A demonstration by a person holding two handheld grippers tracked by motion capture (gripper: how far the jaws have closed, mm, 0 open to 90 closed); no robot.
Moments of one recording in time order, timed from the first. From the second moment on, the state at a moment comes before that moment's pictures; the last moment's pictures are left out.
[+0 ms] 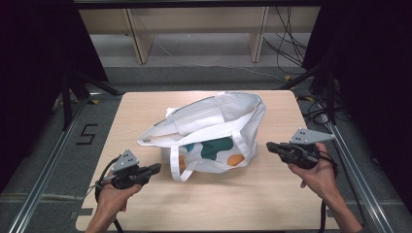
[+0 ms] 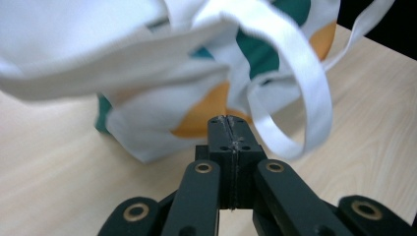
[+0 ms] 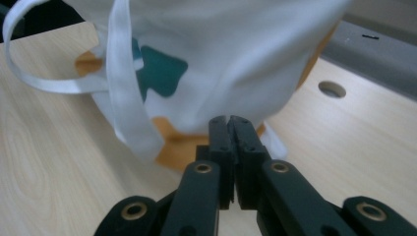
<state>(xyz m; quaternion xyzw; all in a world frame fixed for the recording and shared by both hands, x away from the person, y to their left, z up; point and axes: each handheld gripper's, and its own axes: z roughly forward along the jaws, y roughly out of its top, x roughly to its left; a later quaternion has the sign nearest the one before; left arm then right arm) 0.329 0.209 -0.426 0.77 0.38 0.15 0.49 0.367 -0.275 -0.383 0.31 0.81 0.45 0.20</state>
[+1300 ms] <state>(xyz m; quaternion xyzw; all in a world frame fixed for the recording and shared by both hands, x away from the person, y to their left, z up) 0.475 0.186 -0.457 0.77 0.46 0.11 0.42 0.507 -0.199 -0.414 0.33 0.90 0.21 0.17</state>
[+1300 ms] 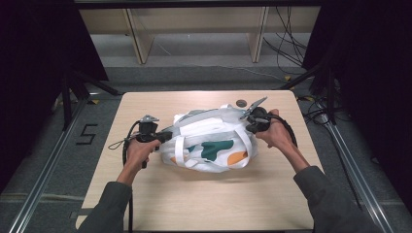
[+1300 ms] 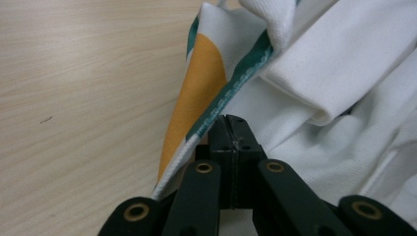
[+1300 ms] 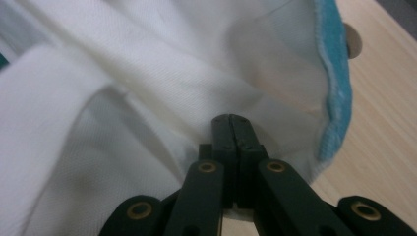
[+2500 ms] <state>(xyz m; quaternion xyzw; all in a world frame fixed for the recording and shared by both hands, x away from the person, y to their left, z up) 0.465 0.088 -0.423 0.84 0.35 0.08 0.40 0.476 -0.141 -0.393 0.21 0.93 0.29 0.12</state>
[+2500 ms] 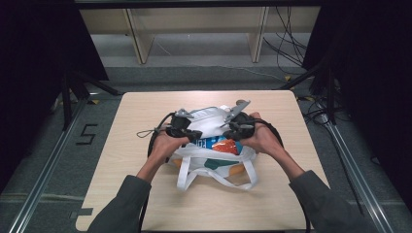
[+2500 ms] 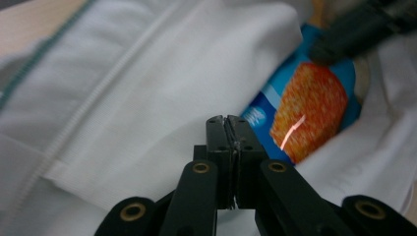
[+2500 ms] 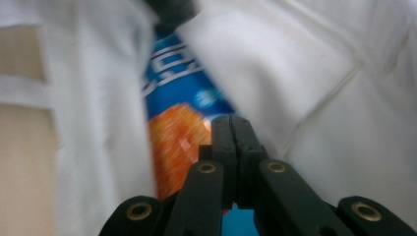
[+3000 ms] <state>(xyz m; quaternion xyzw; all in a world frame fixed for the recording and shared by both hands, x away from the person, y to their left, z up) 0.404 0.081 -0.482 0.88 0.30 0.07 0.37 0.589 -0.160 -0.456 0.40 0.88 0.24 0.09</state>
